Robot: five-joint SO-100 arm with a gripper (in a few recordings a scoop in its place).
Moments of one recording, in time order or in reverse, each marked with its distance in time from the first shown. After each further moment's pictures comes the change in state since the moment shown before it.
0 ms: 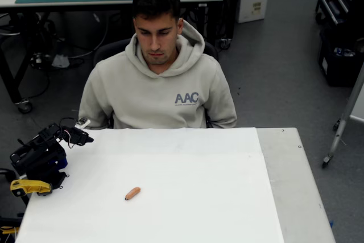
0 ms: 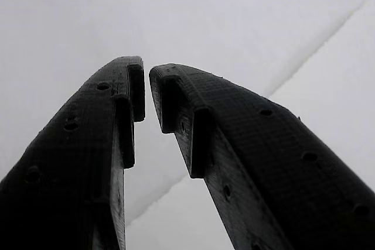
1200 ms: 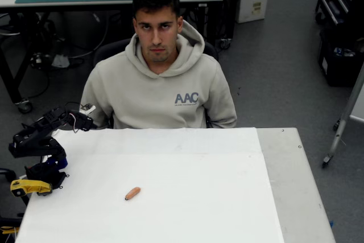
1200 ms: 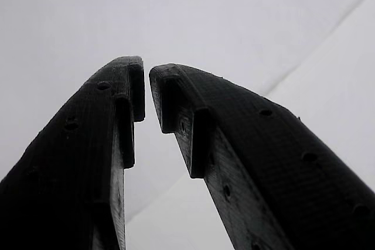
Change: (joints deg) arm 2.5 -38.7 -34.9 0.0 -0.4
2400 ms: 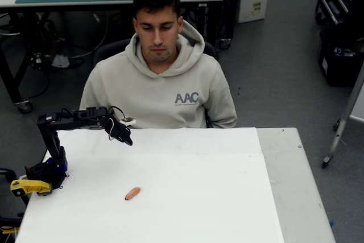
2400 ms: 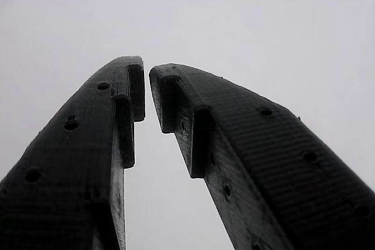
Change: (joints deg) arm 32.2 -53.2 -43.4 0.0 -25.0
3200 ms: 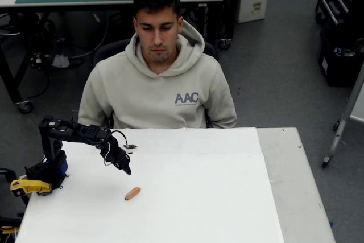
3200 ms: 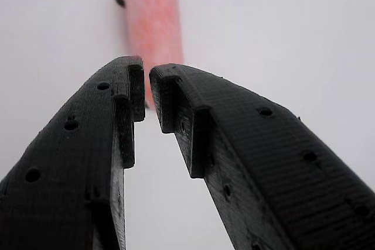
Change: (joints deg) arm 21.3 -4.2 -1.5 0.0 -13.7
